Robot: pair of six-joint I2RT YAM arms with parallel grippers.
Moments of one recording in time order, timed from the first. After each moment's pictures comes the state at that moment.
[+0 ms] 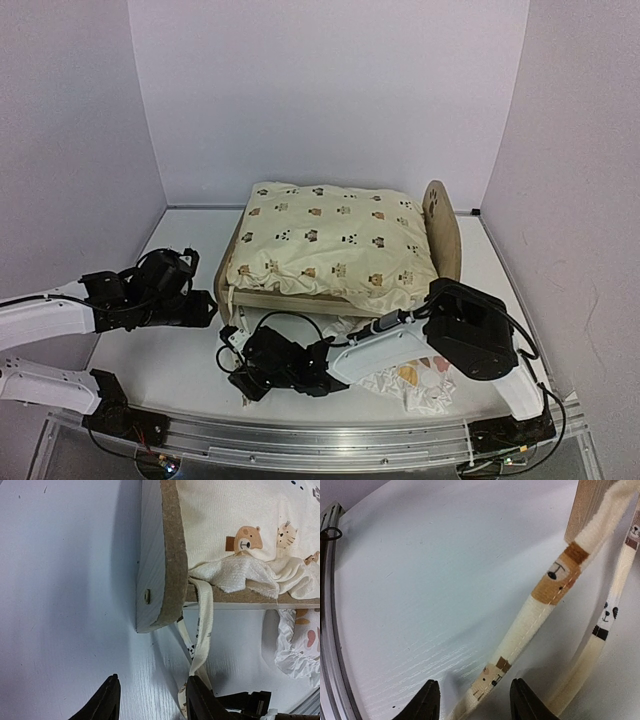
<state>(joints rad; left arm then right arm) -0.83 1.00 0.65 -0.50 -0.27 -0.66 1.34 2.30 1.47 0.14 0.16 0.34</state>
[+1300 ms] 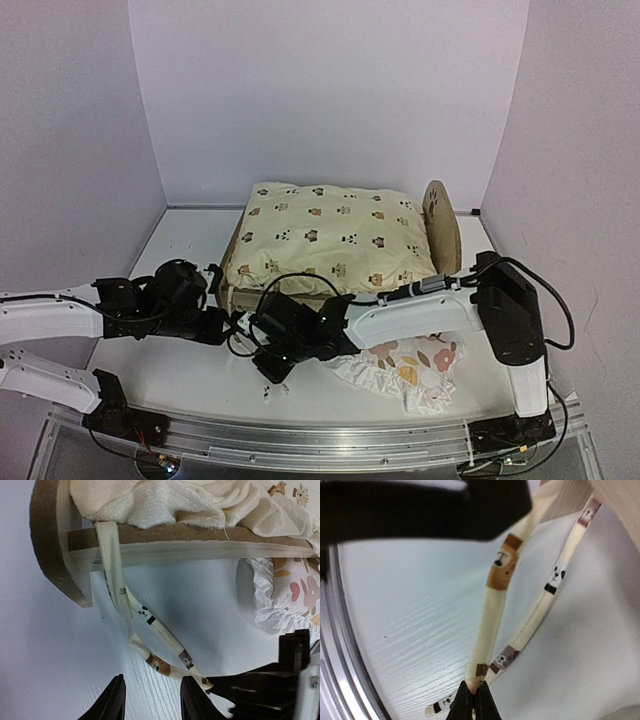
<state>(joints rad) -0.94 1.06 0.65 -0.46 -0.16 -0.65 1.28 2.13 1.54 -0.32 0.05 0.21</state>
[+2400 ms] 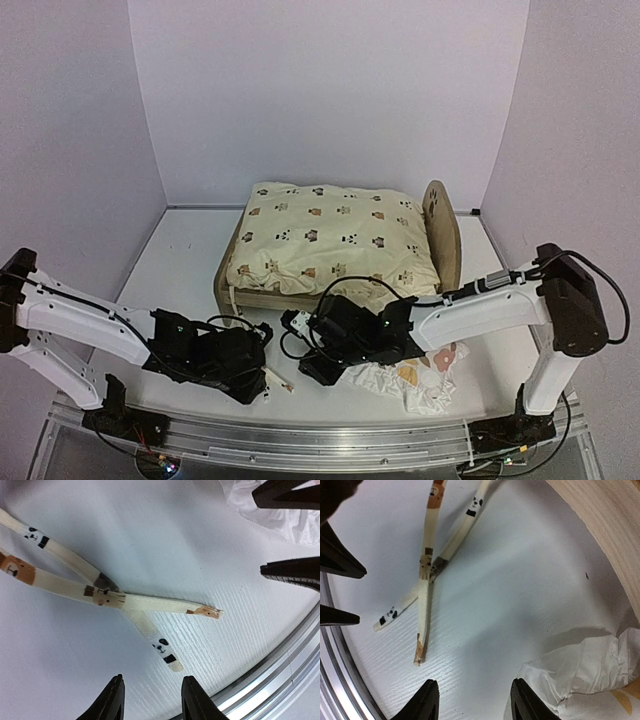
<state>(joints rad) -1.35 1.38 0.72 -0.50 -0.22 -0.80 1.23 1.82 1.12 -0.23 0.13 0.20</state>
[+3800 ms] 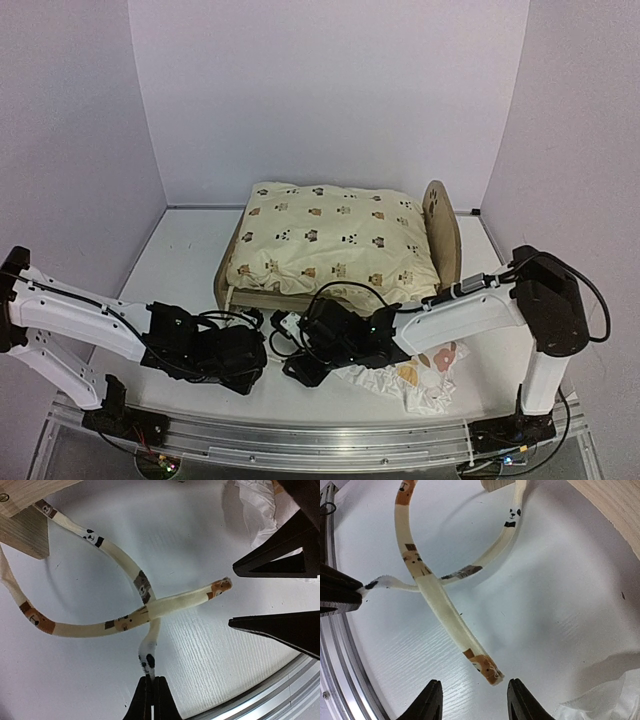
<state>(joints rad) -1.39 1.38 0.82 -0.66 -0.39 -0.92 1.23 1.91 1.13 -0.08 0.05 0.28</state>
